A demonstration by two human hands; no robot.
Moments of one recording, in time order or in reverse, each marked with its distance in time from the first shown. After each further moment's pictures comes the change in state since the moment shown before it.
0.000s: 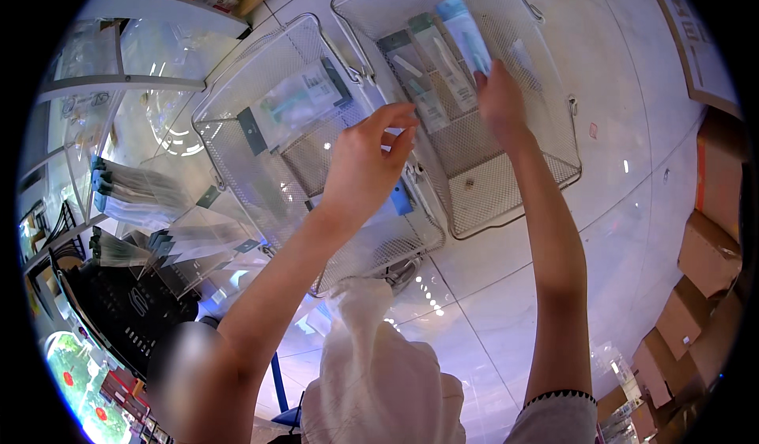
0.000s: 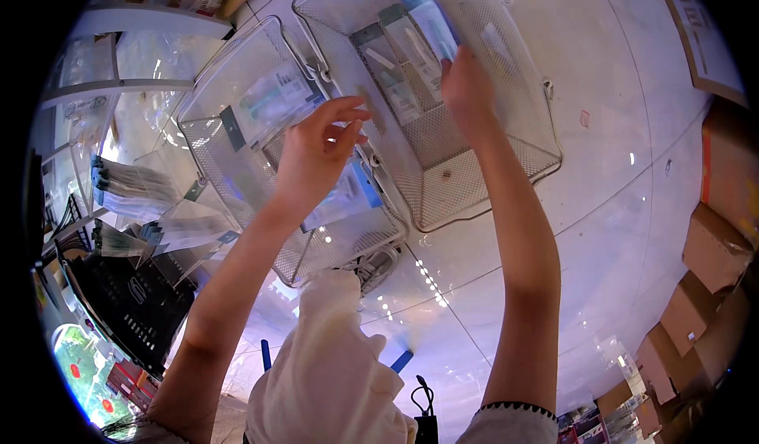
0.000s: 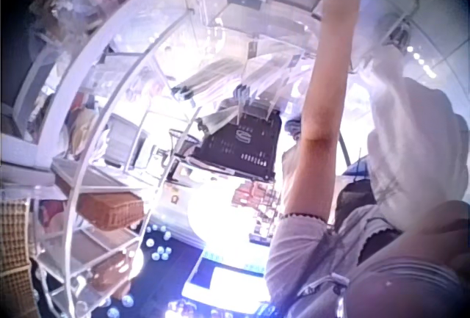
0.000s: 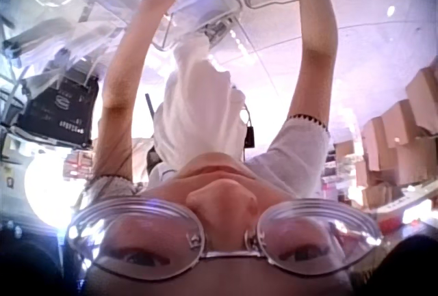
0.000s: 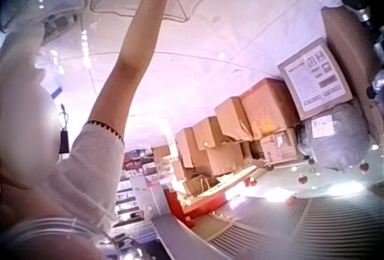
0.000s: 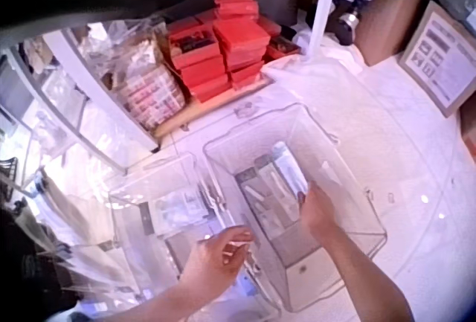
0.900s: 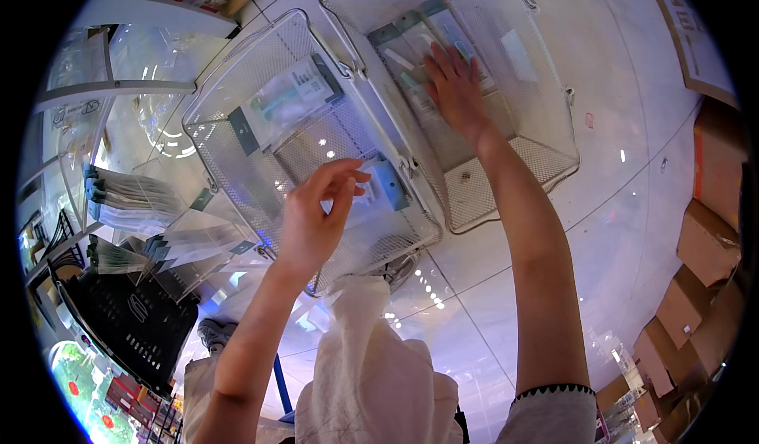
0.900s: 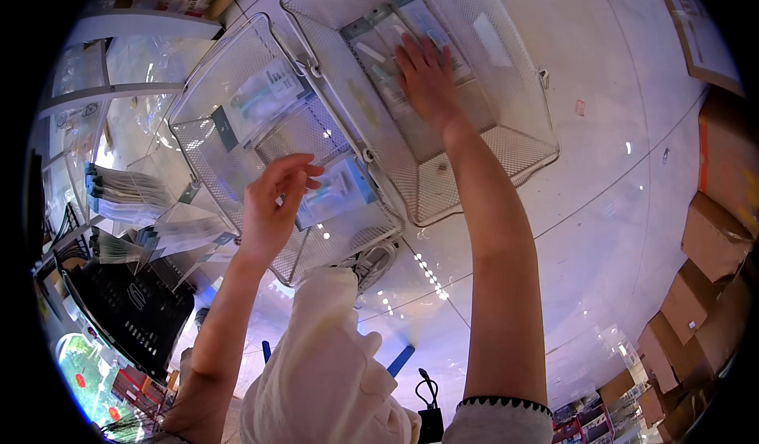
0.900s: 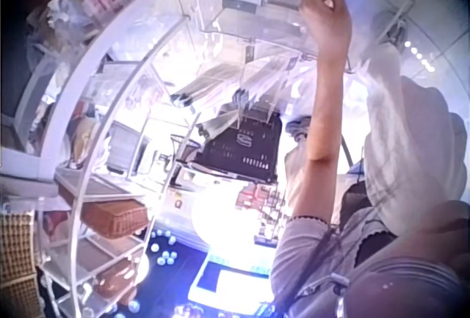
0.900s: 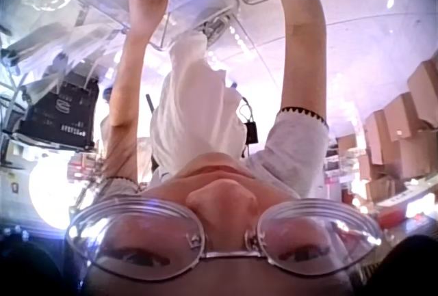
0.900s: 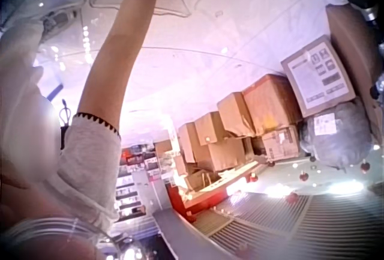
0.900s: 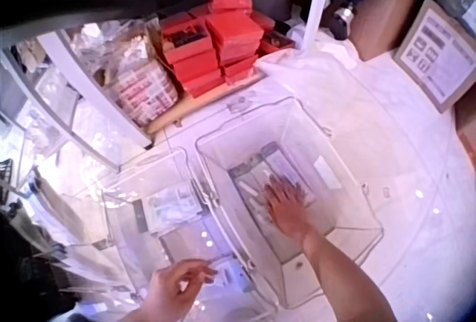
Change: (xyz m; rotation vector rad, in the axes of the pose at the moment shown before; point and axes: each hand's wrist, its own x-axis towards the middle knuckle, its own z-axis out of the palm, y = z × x) left_hand -0.059 -0.022 -0.034 -0.056 -0.022 -0.100; right_hand 0.001 0.018 0.081 -0.293 0.136 -0.520
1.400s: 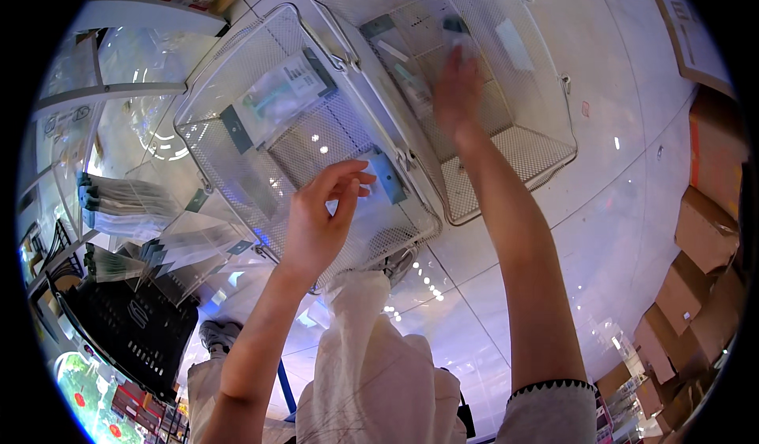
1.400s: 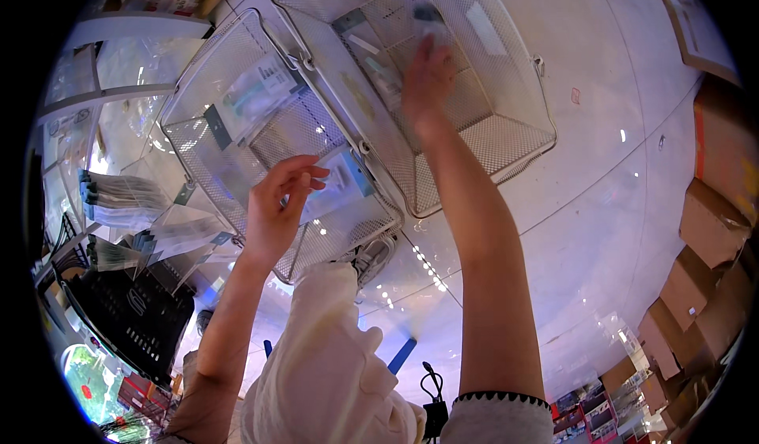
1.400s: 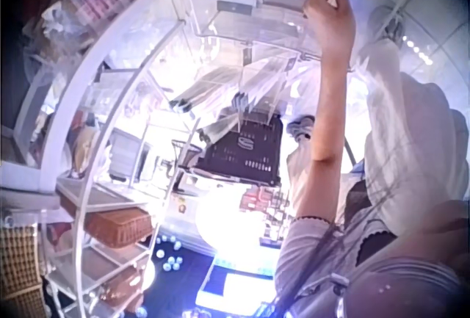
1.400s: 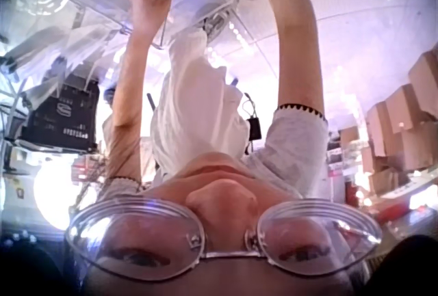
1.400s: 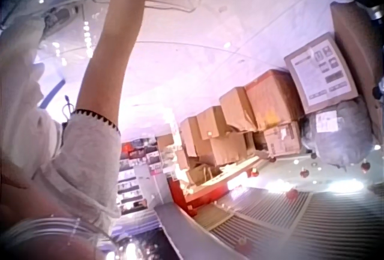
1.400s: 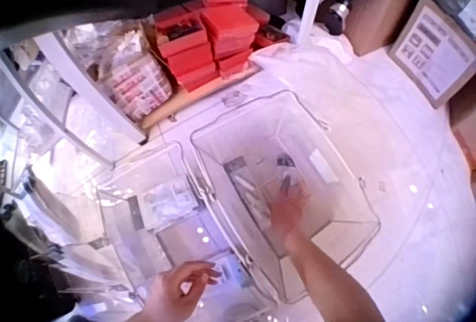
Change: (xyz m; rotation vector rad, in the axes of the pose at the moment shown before) left_hand -0.004 -0.004 0.007 -0.052 -0.048 0.018; right_hand -0.003 -0.016 0.003 -0.050 -0.183 0.637
